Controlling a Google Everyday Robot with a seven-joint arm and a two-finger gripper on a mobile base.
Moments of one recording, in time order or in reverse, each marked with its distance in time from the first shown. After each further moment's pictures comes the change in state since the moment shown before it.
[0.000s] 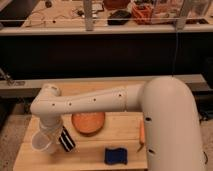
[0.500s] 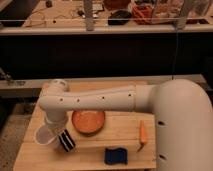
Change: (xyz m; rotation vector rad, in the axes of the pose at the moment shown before) arm 0.009 0.031 -0.028 0.036 0.046 0.029
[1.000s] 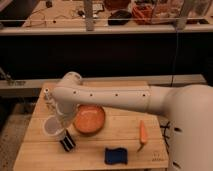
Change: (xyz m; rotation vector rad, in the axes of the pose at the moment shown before) arm 0.011 0.040 -0.022 0.017 0.045 0.063
